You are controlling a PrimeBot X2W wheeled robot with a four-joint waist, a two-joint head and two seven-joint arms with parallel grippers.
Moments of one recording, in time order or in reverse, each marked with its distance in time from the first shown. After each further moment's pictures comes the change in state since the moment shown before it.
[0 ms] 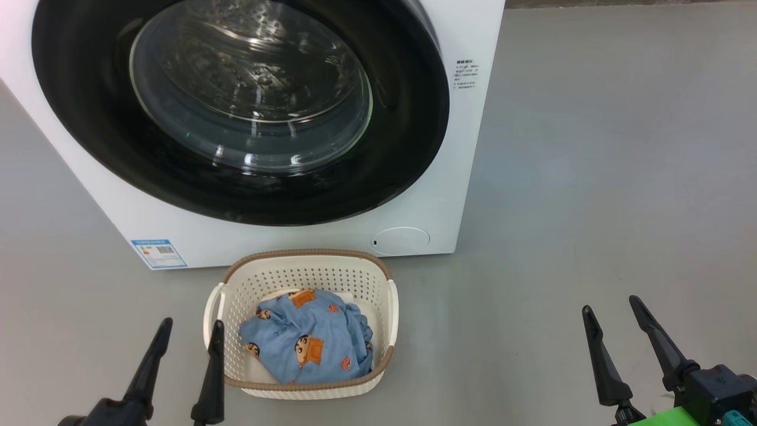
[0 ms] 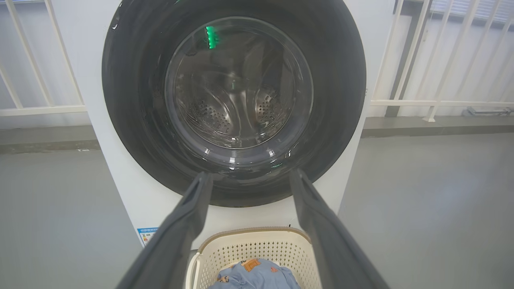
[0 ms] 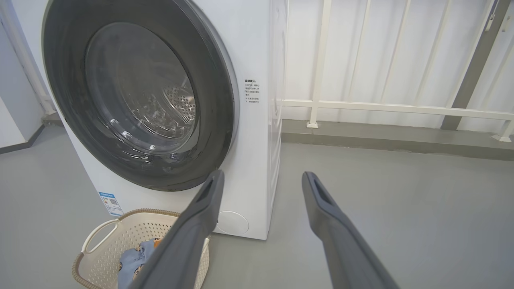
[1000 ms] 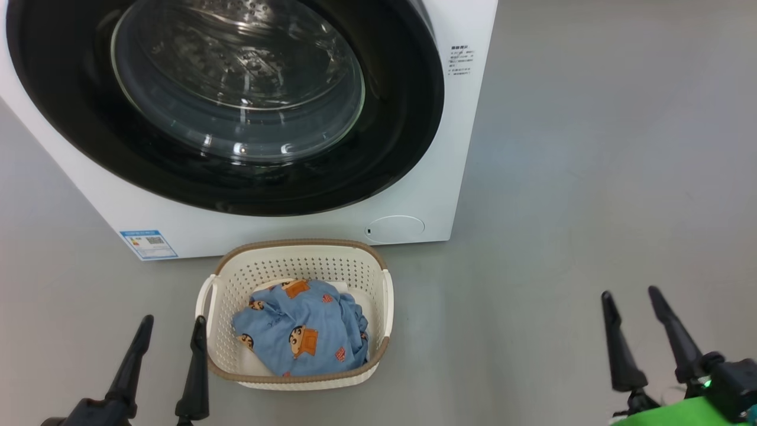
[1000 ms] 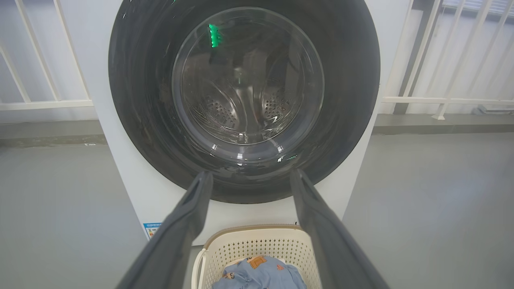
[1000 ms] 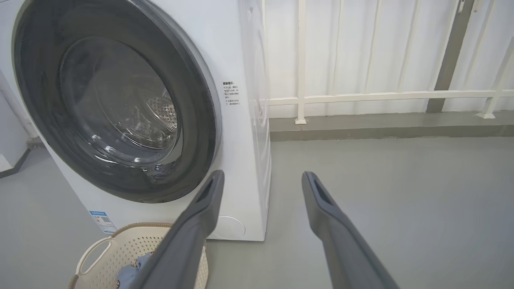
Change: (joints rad) left arm -0.002 0.000 0.039 -0.010 -0.002 -0.001 0.000; right arm -0.014 0.033 -0.048 -0.006 0.057 0.000 0.000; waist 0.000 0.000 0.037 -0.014
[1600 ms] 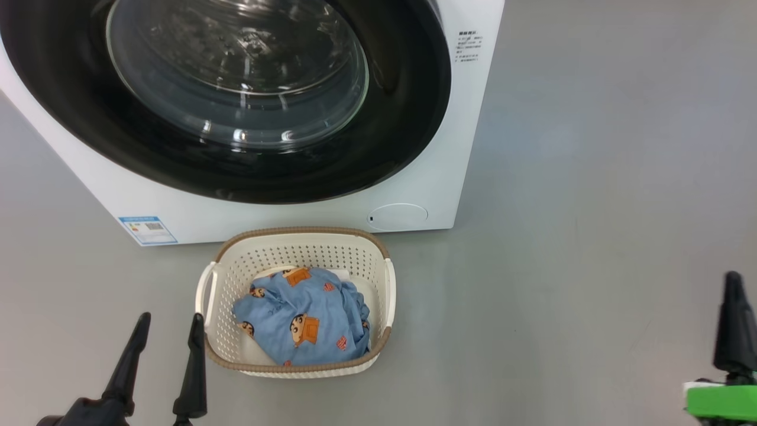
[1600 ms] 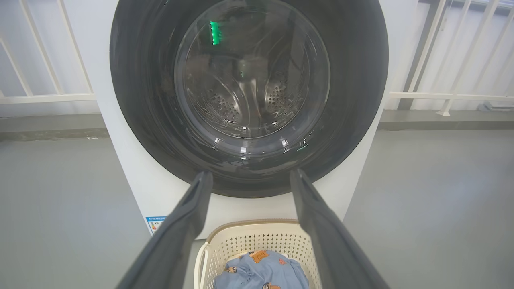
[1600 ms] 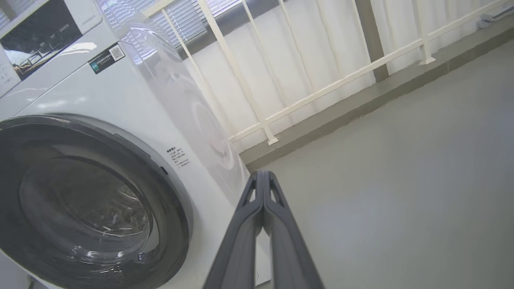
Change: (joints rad) left arm -0.001 0.000 0.005 -0.010 0.000 0.000 0.000; right arm -0.056 0.017 -0.177 0.021 0.410 0.000 0.000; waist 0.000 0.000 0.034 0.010
